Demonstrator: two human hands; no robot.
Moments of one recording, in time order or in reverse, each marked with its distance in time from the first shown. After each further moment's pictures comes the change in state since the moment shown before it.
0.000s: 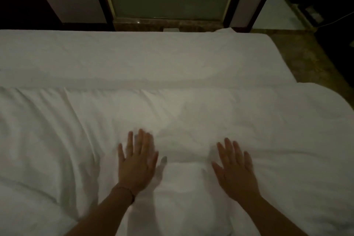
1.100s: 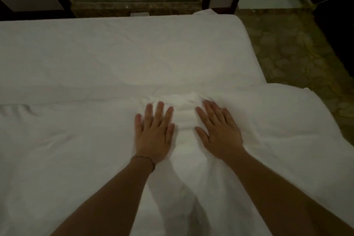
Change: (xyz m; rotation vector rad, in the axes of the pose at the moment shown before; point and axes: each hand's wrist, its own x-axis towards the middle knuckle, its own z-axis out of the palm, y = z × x) left_hand 0.218 0.336 0.102 0.087 0.037 0.096; right_hand 0.234 0.281 0.022 -0.021 0.140 -0.244
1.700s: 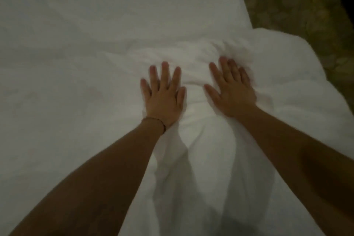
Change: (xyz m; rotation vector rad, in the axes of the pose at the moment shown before) left_hand -0.007 0.109 0.027 -0.104 -0.031 0.001; right_hand -0.048 0.087 0.011 0.059 -0.043 0.146
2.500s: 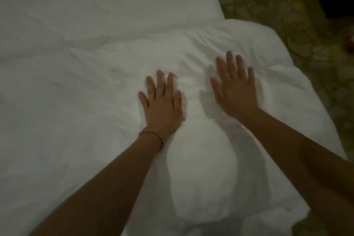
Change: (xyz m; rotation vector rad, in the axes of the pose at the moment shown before) left_hand -0.049 0.067 0.010 -0.213 -0.003 -0.037; right_hand -0.061 0.036 -0.032 0.085 -0.010 0.226
